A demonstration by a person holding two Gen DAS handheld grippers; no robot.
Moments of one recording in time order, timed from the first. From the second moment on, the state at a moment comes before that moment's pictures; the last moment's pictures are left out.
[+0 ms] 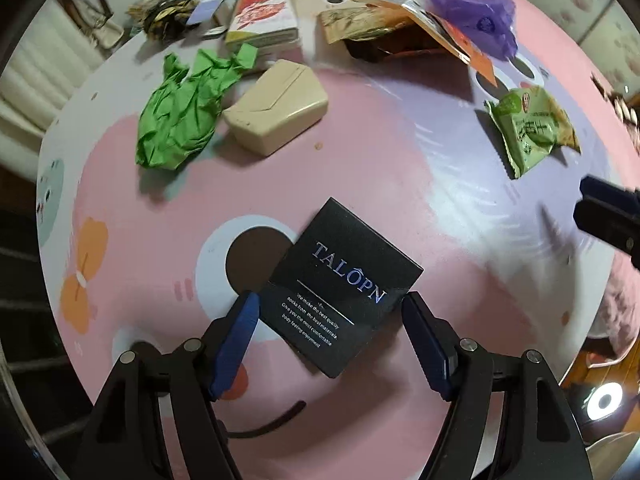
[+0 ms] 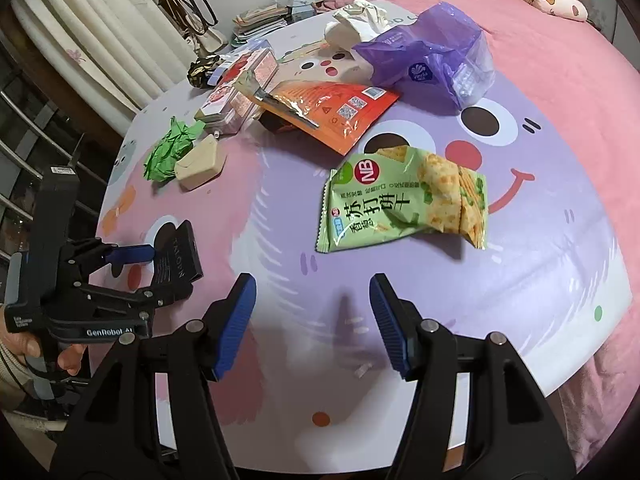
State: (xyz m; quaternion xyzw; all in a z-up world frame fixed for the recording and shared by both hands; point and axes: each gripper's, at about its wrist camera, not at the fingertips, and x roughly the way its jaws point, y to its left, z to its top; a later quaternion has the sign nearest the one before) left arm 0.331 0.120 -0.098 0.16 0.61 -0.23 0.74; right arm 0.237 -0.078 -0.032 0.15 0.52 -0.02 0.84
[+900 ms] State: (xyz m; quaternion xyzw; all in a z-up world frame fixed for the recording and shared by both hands) left arm 0.354 0.117 -0.097 0.17 0.60 -0.24 0.74; right arm 0.249 -0.097 -0.005 0.07 0.51 -0.01 0.86
